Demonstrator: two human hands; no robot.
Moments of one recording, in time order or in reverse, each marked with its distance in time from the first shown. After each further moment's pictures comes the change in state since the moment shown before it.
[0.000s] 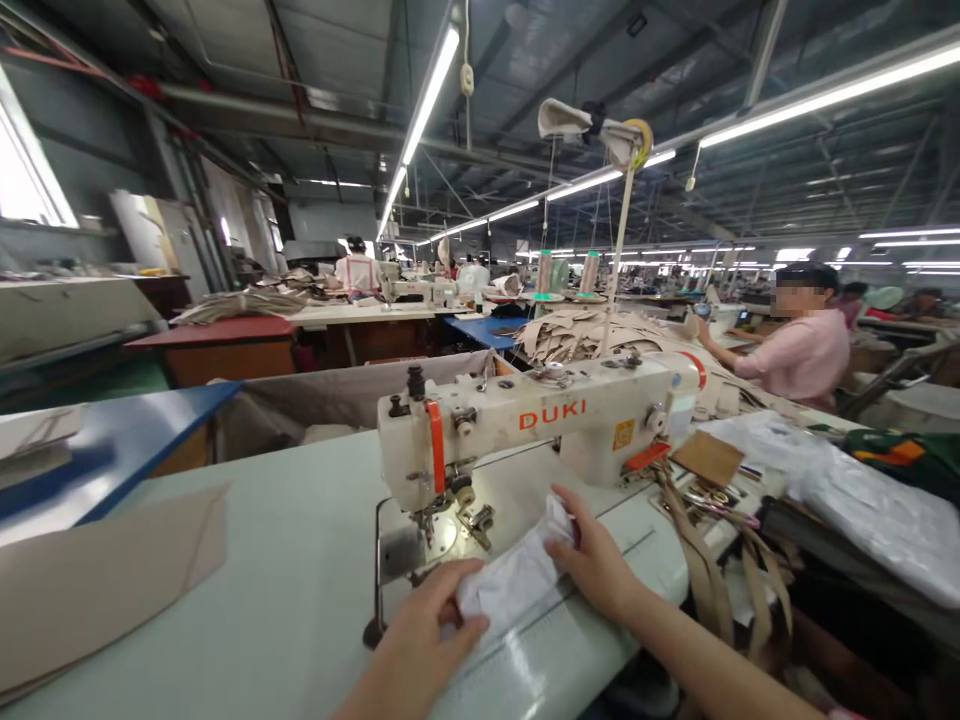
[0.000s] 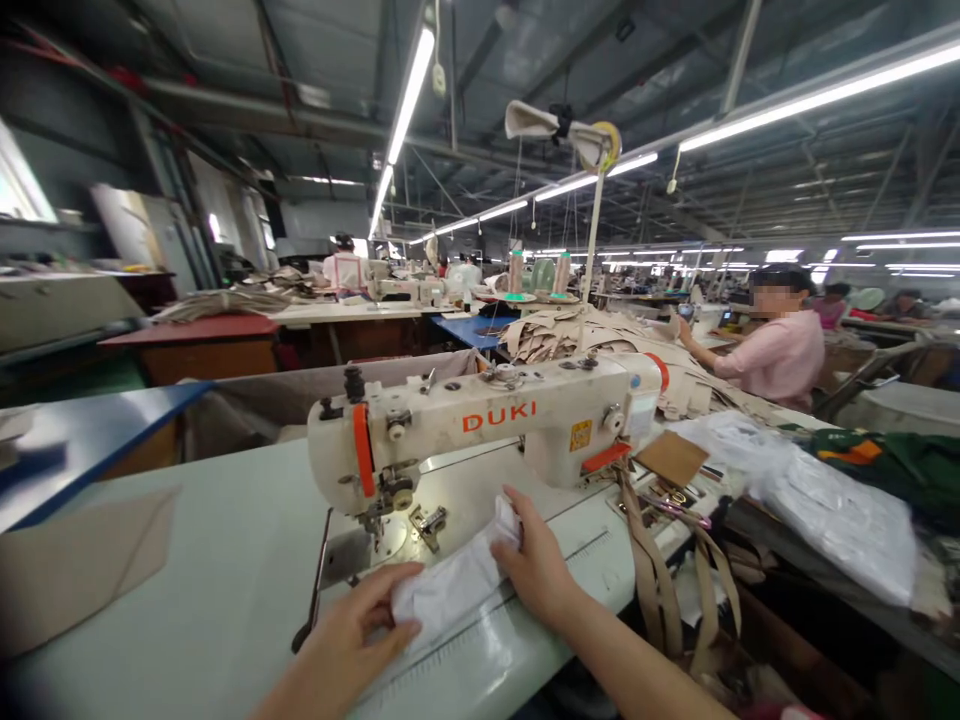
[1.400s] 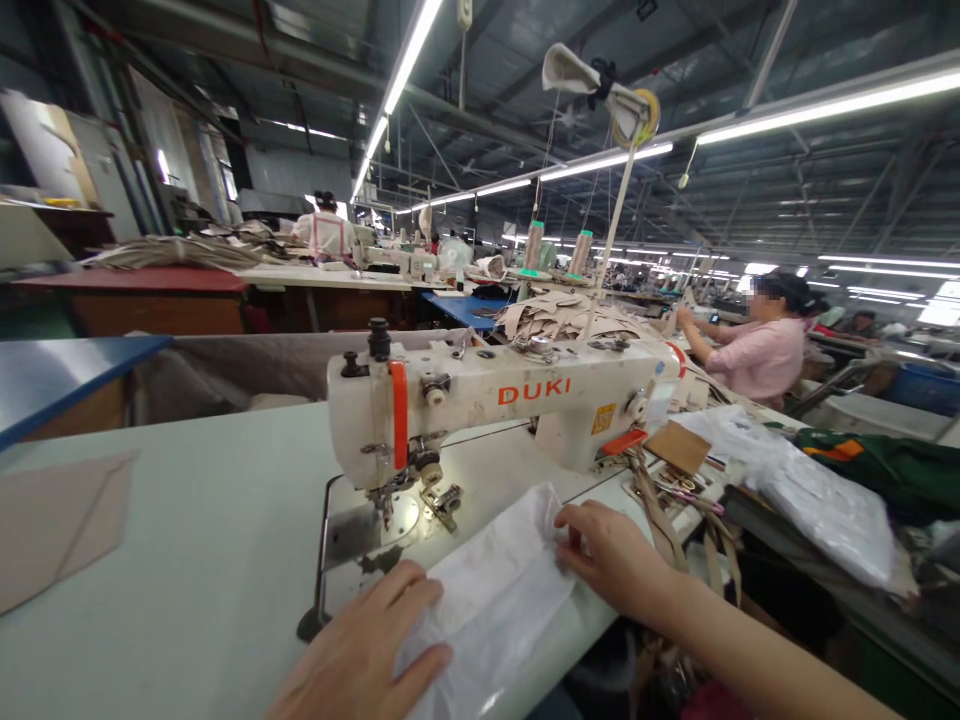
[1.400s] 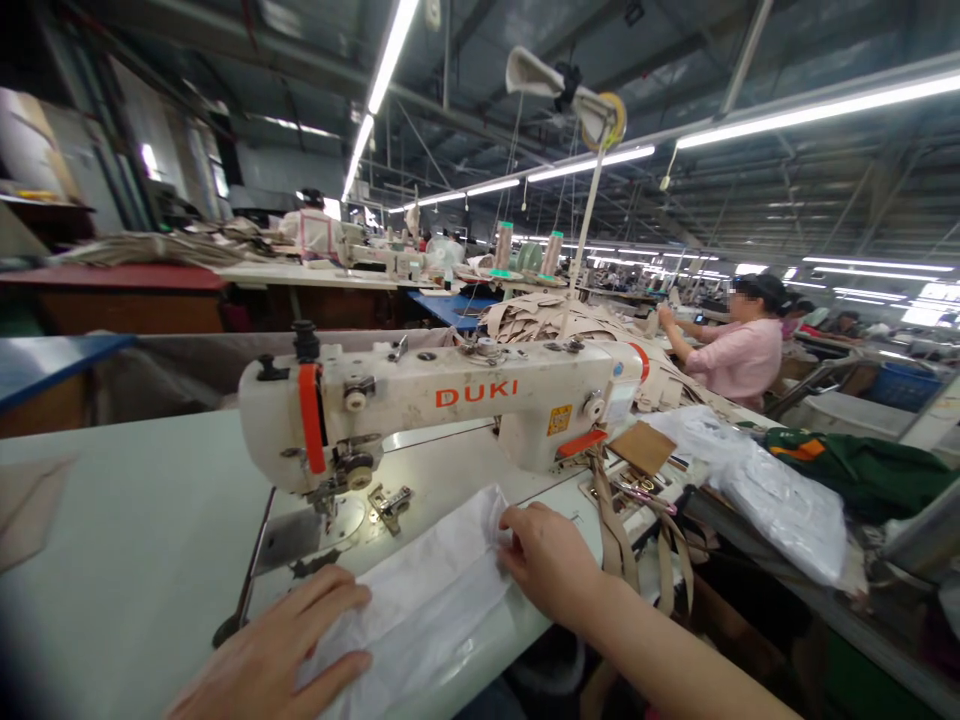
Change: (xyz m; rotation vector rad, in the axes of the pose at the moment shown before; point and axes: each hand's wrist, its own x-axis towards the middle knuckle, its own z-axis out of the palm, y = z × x) left_hand -0.021 0.002 -0.006 0.850 0.079 0.504; right_hand -0.018 -0.022 -0.057 -0.797 -0.241 -0.074
